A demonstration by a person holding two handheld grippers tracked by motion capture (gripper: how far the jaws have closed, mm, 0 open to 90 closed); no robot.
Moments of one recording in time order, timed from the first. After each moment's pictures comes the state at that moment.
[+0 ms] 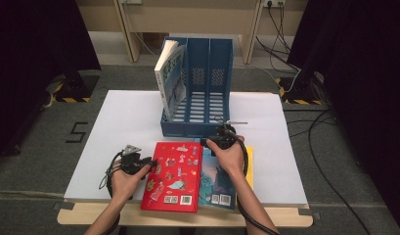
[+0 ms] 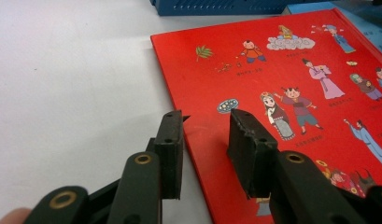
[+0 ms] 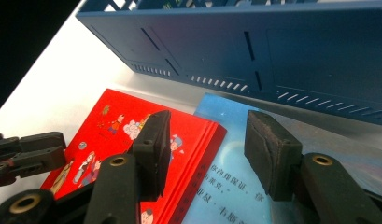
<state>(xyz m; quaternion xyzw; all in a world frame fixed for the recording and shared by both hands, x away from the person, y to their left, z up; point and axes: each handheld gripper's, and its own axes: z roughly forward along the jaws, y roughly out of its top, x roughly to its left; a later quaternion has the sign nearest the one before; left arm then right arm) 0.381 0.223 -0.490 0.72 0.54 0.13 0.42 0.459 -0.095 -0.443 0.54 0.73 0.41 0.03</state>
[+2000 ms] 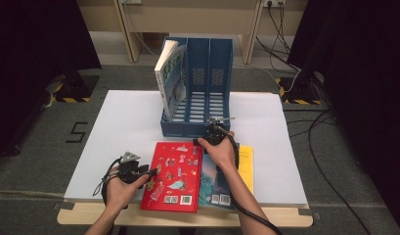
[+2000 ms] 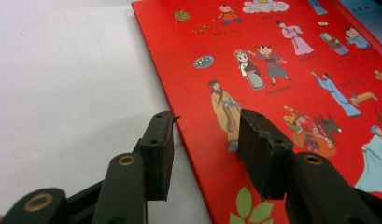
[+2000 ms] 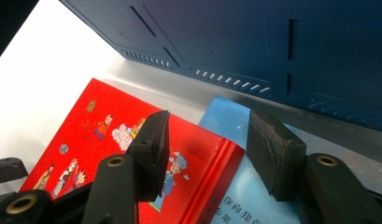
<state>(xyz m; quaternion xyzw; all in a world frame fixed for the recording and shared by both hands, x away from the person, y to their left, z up) 0.354 0.225 -0.485 0.74 0.53 0.11 0.40 0.481 -0.069 -0.455 0.54 0.76 0.37 0.01</state>
